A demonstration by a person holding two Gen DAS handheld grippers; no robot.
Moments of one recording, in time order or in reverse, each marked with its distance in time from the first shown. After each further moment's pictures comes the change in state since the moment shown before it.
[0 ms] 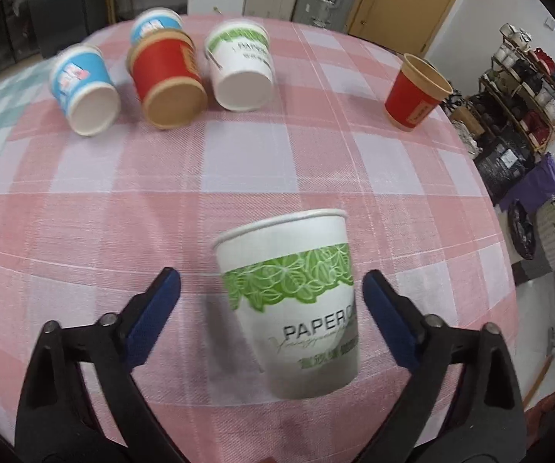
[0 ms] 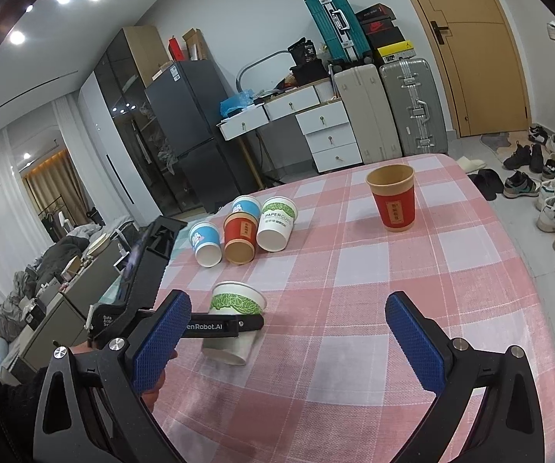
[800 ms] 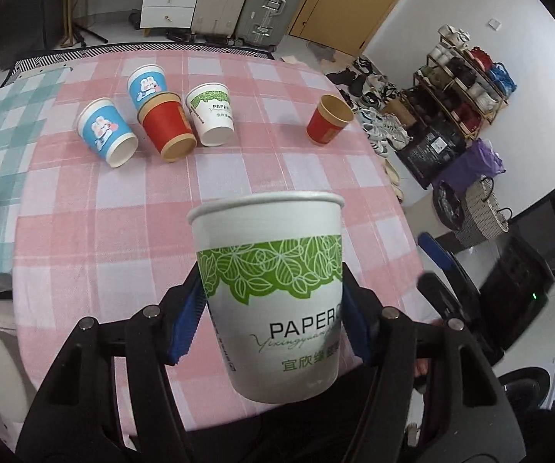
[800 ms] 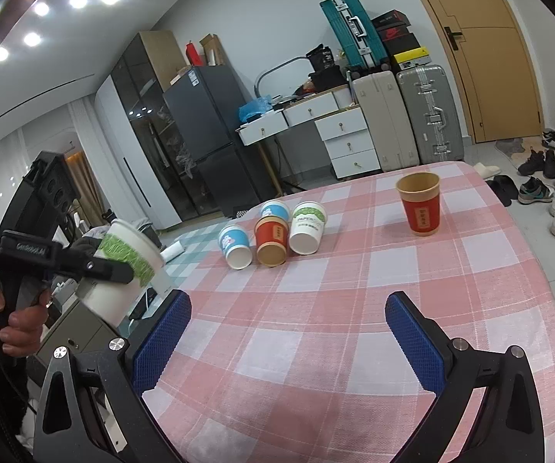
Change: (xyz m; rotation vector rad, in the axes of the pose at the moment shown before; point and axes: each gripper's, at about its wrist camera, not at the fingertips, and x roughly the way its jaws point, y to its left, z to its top) left arm -0.187 0.041 0.004 0.071 0.027 -0.241; right arm -0.013 0.039 -0.005 -0.034 -0.015 0.069
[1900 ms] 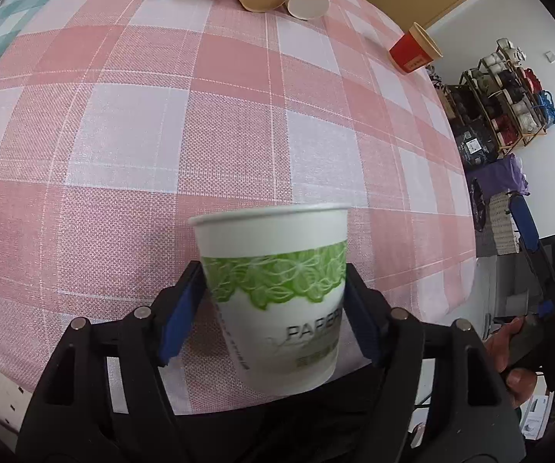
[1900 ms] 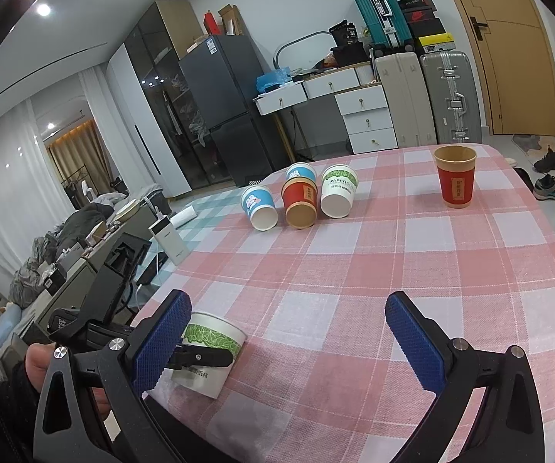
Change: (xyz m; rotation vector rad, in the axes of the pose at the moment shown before) left arm 0.101 0.072 -0.116 -0.217 0.142 0.055; right arm 0.018 0.040 -0.027 -0.058 0.101 0.025
